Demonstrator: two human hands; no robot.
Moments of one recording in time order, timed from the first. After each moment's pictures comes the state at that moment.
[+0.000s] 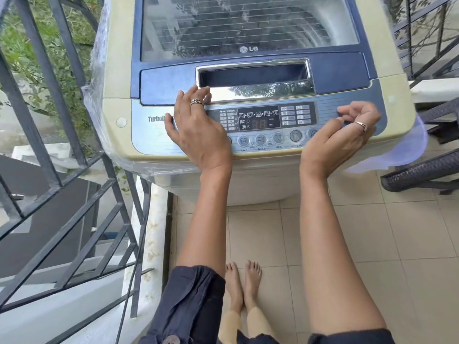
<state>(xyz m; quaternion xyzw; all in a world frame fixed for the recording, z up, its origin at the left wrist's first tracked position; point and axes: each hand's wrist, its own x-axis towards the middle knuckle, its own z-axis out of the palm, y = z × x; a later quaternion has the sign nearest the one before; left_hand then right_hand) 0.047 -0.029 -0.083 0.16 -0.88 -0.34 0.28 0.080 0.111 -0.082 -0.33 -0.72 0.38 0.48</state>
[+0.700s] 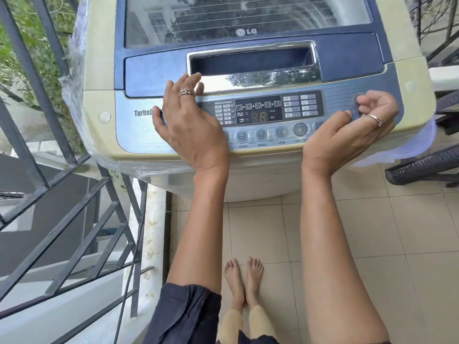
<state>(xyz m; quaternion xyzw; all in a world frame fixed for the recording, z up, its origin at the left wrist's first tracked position) 0.047 -0.028 -0.088 0.17 -0.87 -0.34 0.30 0.077 0.112 -0.092 -0.34 -0.72 0.34 0.50</state>
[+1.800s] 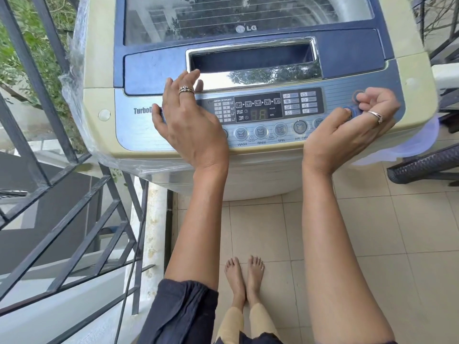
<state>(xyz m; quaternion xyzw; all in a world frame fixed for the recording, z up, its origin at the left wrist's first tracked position) 0.047 -0.029 -0.088 0.17 -0.87 -0.34 0.30 0.077 0.113 -0.093 -0.33 -0.72 0.34 0.51</state>
